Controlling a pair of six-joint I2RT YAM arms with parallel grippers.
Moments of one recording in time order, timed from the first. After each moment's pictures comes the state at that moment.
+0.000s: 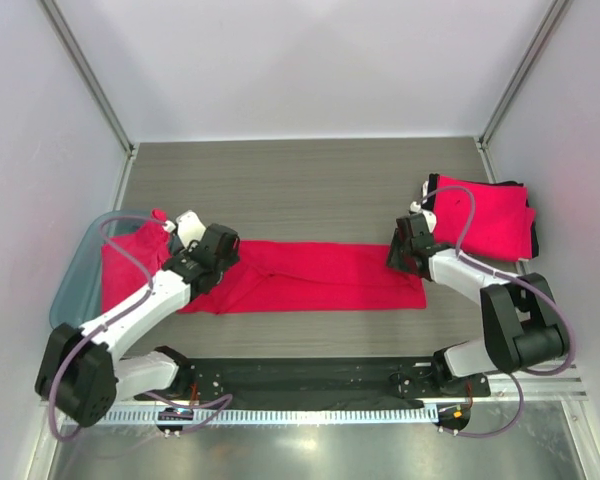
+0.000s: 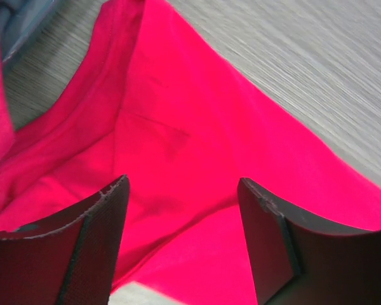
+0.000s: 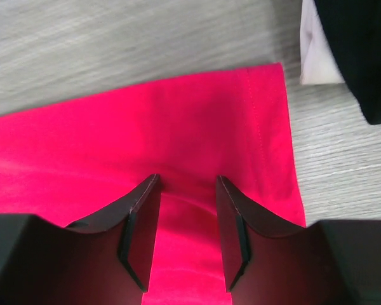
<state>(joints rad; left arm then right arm) -0.52 1.14 0.70 -0.47 -0.61 -0.94 0.27 1.41 0.66 -0.20 0.20 0.51</state>
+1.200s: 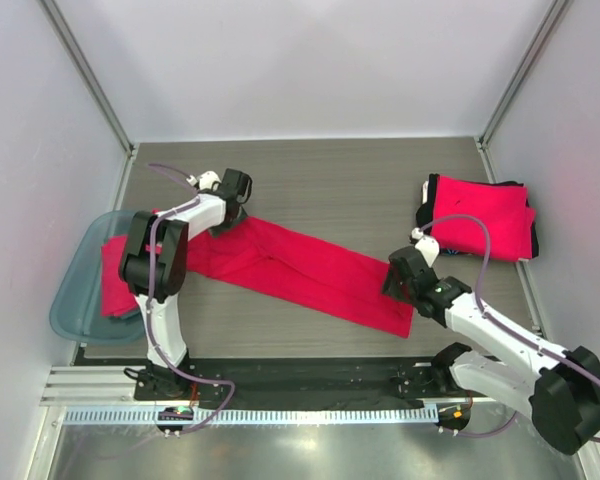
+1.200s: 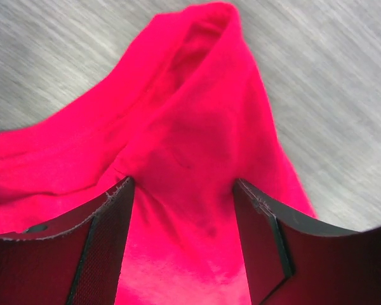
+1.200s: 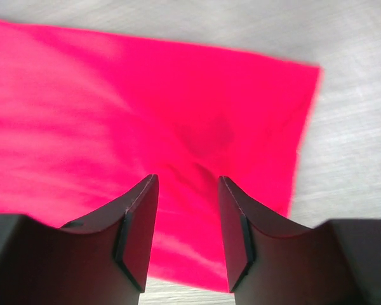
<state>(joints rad) -0.31 1.99 1.34 -0.46 -0.52 -0.85 0.55 1.00 0.48 -0.45 0.35 0.78</state>
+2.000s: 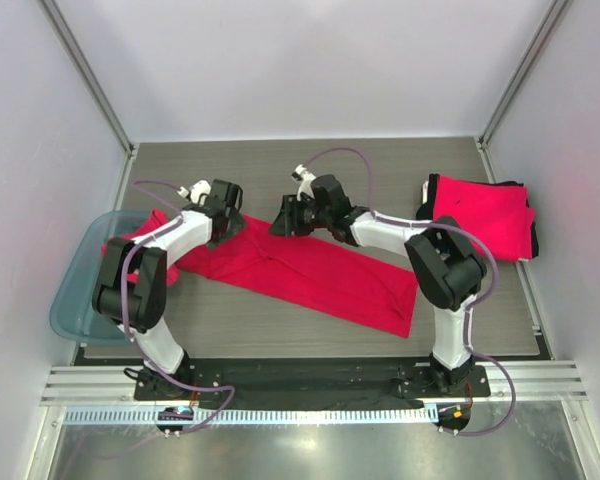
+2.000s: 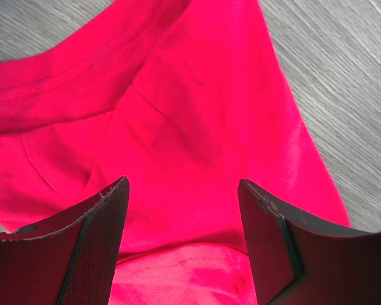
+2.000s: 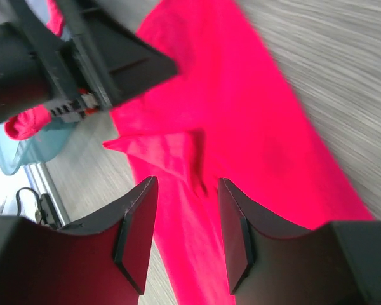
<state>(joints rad) -0.31 1.71 1.09 -0.40 -0.38 -0.87 0.63 1.93 1.24 0.17 -0.43 0.53</state>
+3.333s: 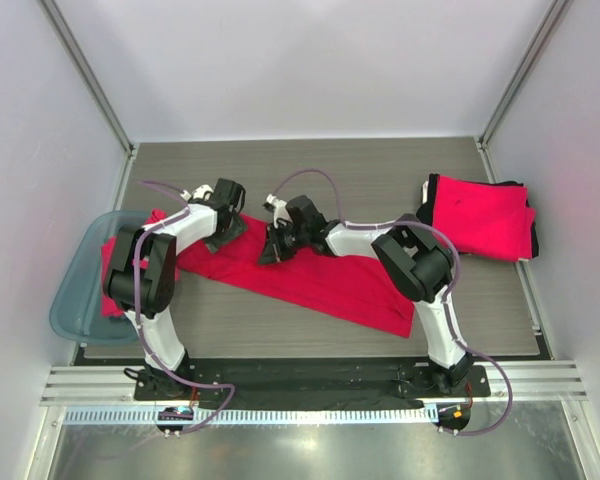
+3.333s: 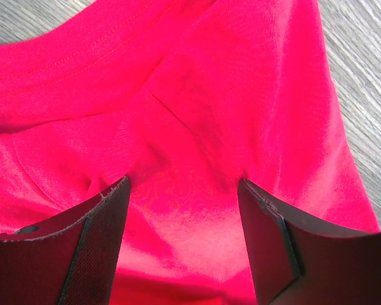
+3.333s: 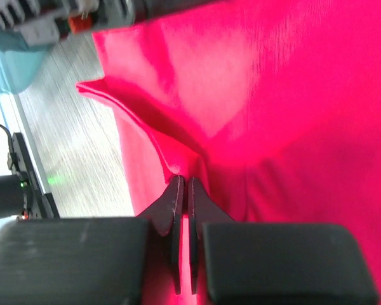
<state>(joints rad) -0.30 1.83 1.16 -0.49 -0.37 -0.91 0.75 2.15 1.34 0.15 -0.55 0.43</state>
